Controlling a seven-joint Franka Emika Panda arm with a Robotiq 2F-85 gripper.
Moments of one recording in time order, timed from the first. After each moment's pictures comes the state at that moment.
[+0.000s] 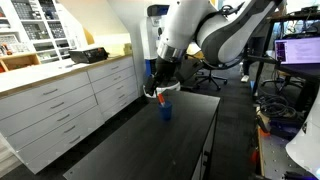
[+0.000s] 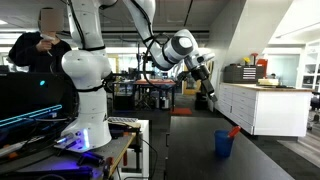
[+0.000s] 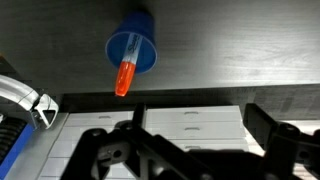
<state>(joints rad) 0.09 -0.11 0.01 -2.56 -0.73 2.88 0.91</state>
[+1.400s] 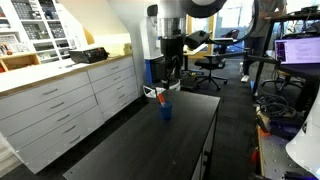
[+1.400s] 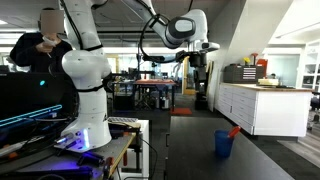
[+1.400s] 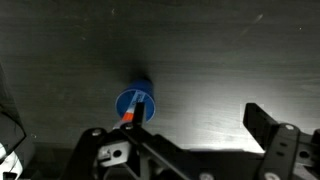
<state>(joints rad) 0.10 -0.24 0.05 -2.45 -0.09 2.31 0.22</state>
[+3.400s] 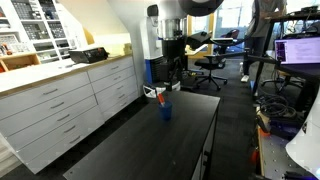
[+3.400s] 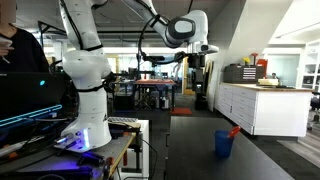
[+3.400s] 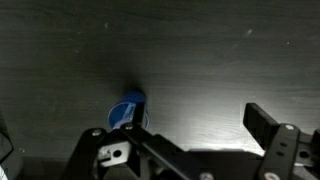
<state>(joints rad) 0.10 -0.23 0.05 -2.45 -0.03 2.26 0.18</state>
